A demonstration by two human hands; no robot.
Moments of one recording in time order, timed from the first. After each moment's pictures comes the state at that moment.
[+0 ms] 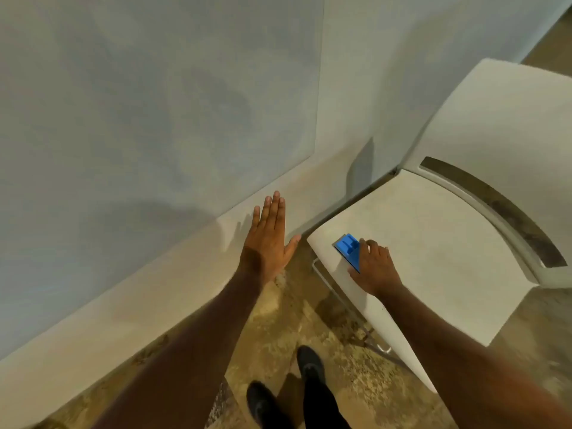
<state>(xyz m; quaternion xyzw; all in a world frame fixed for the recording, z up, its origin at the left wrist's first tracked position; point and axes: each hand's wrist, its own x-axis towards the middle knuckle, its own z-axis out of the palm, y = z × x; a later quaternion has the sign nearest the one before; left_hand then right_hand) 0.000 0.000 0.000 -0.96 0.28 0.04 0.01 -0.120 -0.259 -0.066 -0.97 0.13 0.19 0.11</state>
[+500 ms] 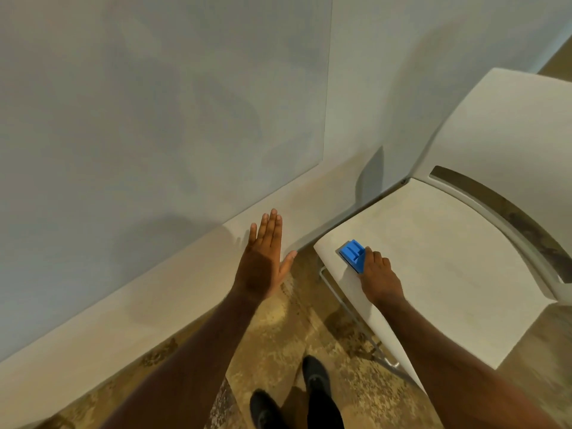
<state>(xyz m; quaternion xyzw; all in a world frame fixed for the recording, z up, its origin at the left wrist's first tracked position) -0.022 0.029 -0.010 -0.96 0.28 -0.07 -0.04 -0.117 -0.250 -0.066 -0.94 0.20 0.19 0.18</state>
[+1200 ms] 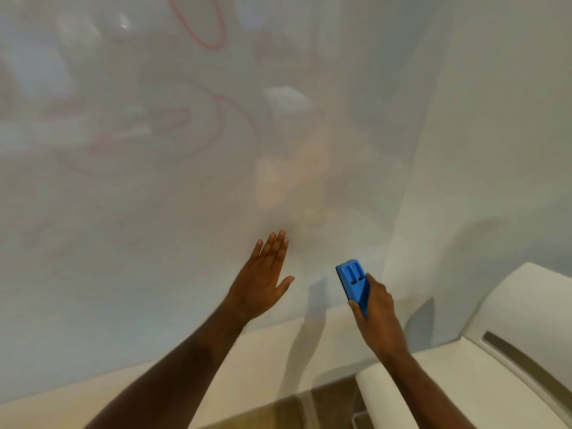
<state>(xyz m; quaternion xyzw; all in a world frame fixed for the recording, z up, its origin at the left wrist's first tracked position) 0.054 0.137 0.211 -0.94 0.23 -0.24 0.07 -0.009 -0.157 0.165 -0.91 0.03 -0.10 0.39</state>
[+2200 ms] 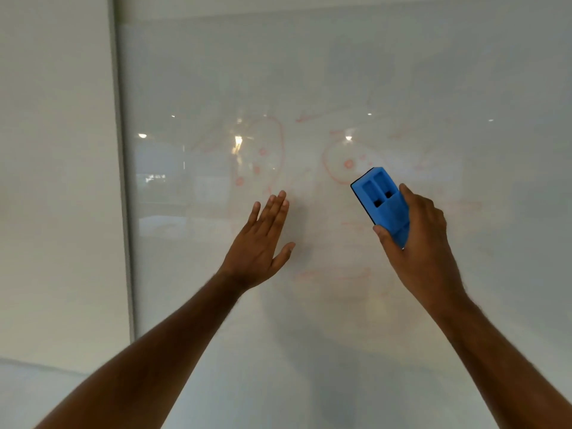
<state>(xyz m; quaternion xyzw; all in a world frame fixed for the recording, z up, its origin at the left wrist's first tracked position) -0.005 0.401 0.568 -0.84 0.09 -0.52 0.12 0.030 0.078 0.599 -0.74 -0.32 -0.45 0.39</state>
